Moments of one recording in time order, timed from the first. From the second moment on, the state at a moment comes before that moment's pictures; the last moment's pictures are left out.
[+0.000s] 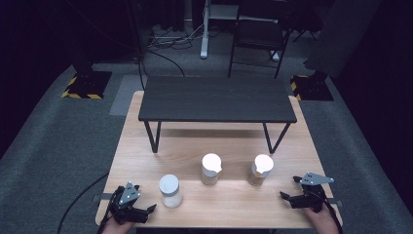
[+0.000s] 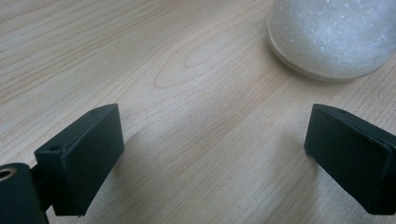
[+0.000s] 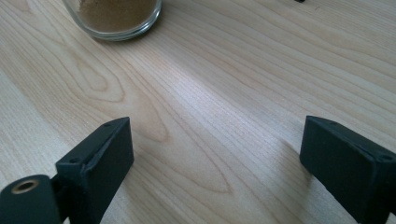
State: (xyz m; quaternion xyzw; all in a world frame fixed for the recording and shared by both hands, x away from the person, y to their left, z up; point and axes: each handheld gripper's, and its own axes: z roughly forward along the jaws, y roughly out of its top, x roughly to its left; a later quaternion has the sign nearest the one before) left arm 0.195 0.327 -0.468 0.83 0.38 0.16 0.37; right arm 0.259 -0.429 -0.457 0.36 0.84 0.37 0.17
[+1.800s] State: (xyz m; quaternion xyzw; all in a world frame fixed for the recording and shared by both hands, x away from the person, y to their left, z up) left arm 0.138 0.344 -0.471 0.72 0.31 0.22 0.58; right arm 0.259 -0.430 -0.457 0.36 0.84 0.37 0.17
